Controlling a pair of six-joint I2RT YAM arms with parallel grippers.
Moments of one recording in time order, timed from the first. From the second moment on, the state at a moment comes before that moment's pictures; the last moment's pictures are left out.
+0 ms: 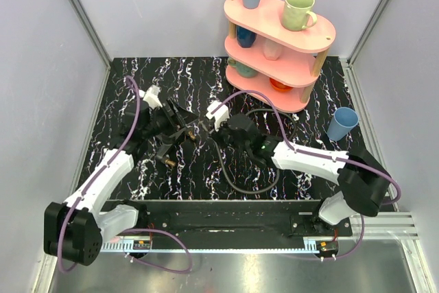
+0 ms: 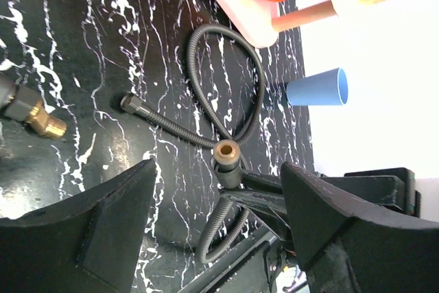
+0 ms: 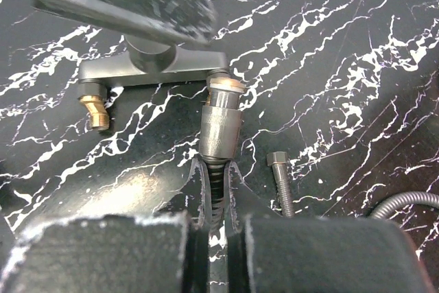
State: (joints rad) left arm -0.24 1.04 0.71 -0.07 0.43 -0.81; right arm 0.96 1.53 0.95 0.22 0.09 -0.01
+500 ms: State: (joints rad) left arm -0.32 1.14 0.60 0.19 0.53 -0.98; right arm 0.96 1.47 0.91 0.24 0.04 -0.02
